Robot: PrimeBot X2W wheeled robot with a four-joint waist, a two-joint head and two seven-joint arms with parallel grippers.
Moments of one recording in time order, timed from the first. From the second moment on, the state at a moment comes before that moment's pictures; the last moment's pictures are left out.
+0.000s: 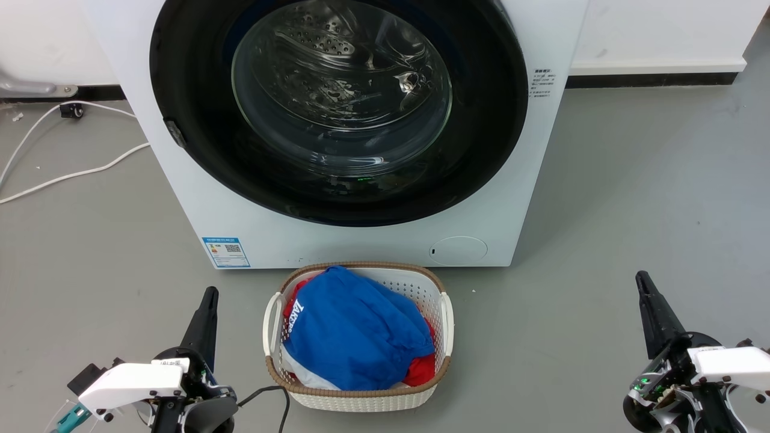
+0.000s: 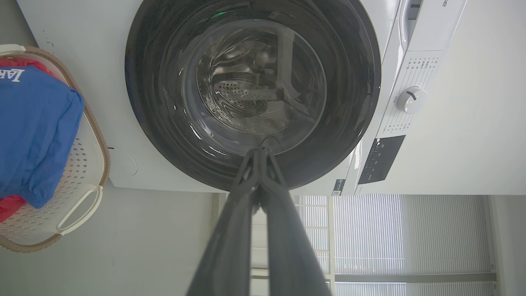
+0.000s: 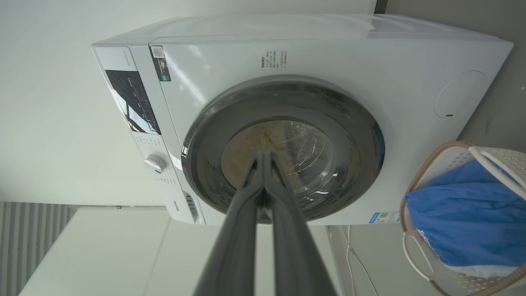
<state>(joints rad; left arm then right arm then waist) -0.10 0.06 0.10 0.24 -1.62 -0.13 0.11 -0.10 -0.06 -0.10 0.25 1.63 0.13 0.11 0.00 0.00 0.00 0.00</state>
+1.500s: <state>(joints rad) -0.05 0.05 0.03 0.14 -1.14 -0.02 0.00 -0.01 -0.05 -0.07 0.14 1.07 0.13 0.00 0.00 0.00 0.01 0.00</state>
